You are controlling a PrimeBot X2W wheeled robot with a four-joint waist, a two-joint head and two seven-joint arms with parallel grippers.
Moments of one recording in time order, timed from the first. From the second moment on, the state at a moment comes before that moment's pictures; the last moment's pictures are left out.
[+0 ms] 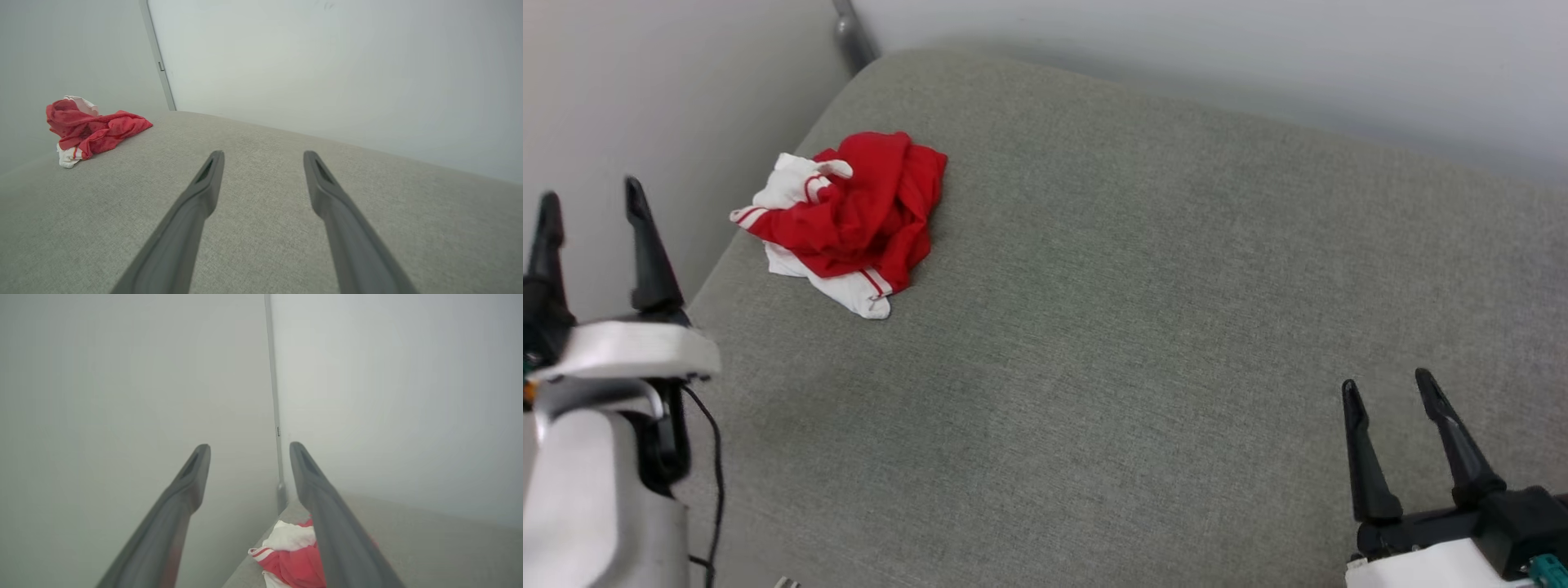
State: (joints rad) left arm -0.36 0.21 0.17 0.20 -0.18 0.04 -0.26; right arm 0.11 -0.05 0.00 -0.08 0.01 0.13 -0.26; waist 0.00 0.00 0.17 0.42
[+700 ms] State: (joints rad) left arm -0.90 0.57 -0.03 0.50 -0.48 -0.13 0.57; right arm -0.03 -0.05 -0.03 -0.15 -0.07 0.13 -0.26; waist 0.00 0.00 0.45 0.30
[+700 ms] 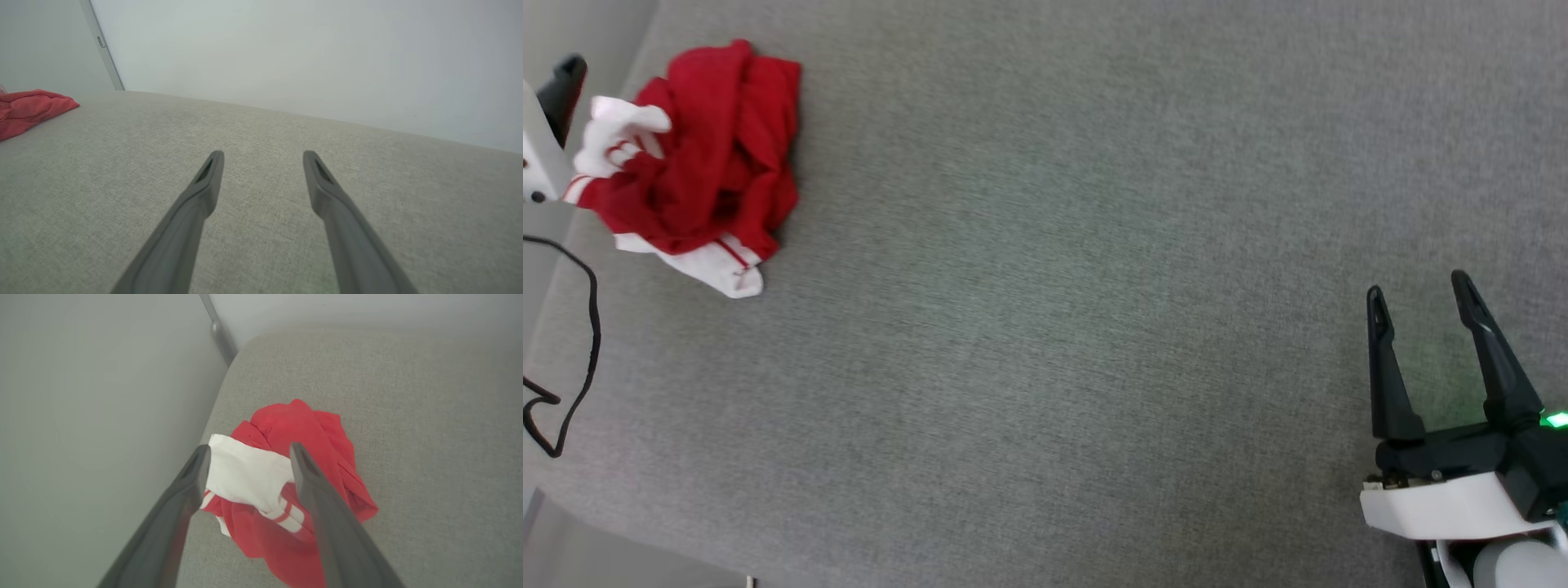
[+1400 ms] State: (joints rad) left arm -0.92 0.69 -0.23 0.64 -0.75 -0.13 0.93; right arm -0.12 -0.05 -0.02 -0.20 -0.13 0.13 -0.27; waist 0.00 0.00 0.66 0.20
